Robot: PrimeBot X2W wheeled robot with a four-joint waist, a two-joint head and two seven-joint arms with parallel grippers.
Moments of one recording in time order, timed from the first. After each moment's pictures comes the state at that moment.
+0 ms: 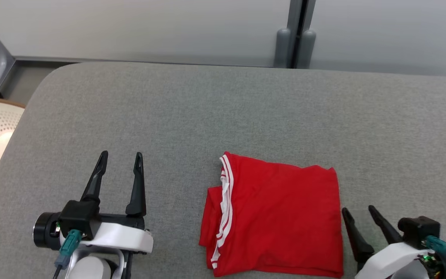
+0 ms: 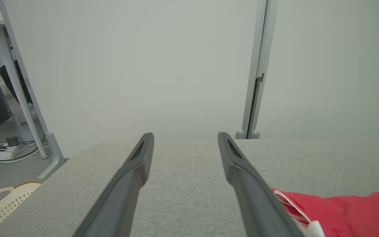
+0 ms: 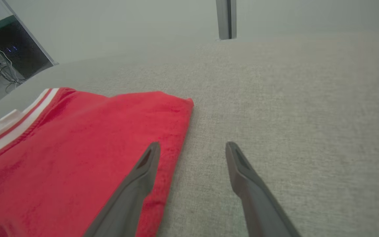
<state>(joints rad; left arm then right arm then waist) -0.09 0.13 -0.20 0.10 -0.23 0.11 -0.24 0.00 -0.18 0.15 0.22 0.34 0.13 0.01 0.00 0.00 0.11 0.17</state>
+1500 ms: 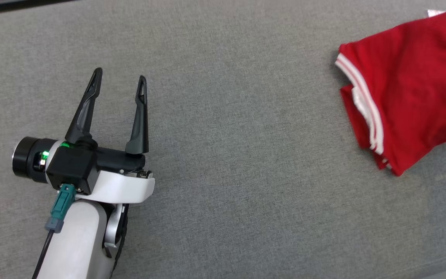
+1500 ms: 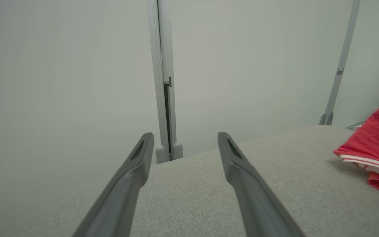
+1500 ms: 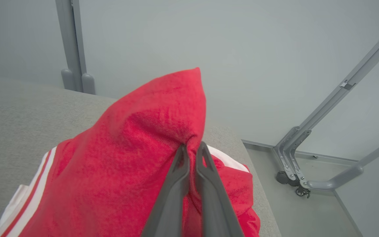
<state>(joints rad) -0.33 0.14 -0.22 -0.03 -0.11 0.10 -0.22 -0.55 -0.67 0.22 0.35 0.46 0.13 -0.02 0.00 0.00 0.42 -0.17</state>
